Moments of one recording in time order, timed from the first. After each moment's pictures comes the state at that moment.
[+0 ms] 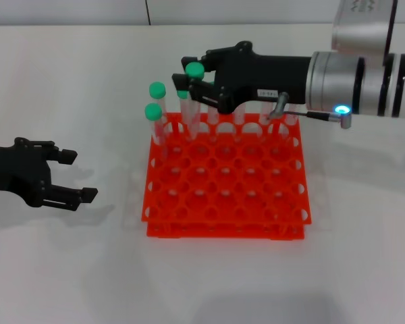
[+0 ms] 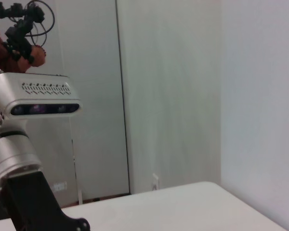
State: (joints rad) left arm -0.40 -2.05 0.81 1.16 2.29 1.68 -1.67; right arm 0.63 2.03 -1.66 -0.85 -1.20 -0.94 1.39
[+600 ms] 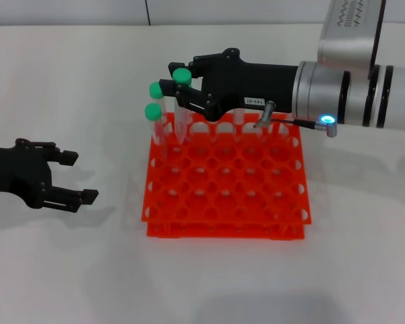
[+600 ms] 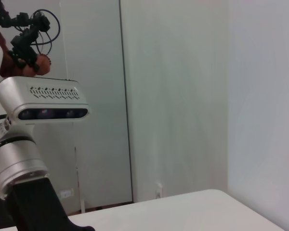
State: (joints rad) left arm -0.40 -2.05 0.81 1.16 2.29 1.68 -1.66; right arm 0.64 2.03 -1.76 -0.81 -1.05 -0.90 1.30
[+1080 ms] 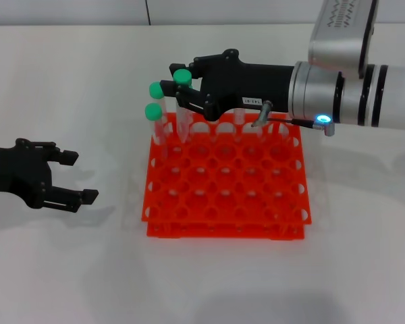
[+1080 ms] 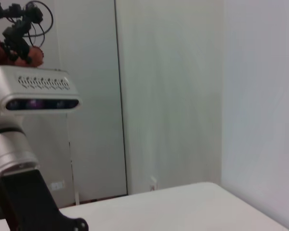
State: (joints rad) left arm -0.40 -2.05 0.81 1.16 2.29 1.68 -1.66; right arm 0.66 2.03 -1.77 -0.79 -1.05 -0.86 1.30
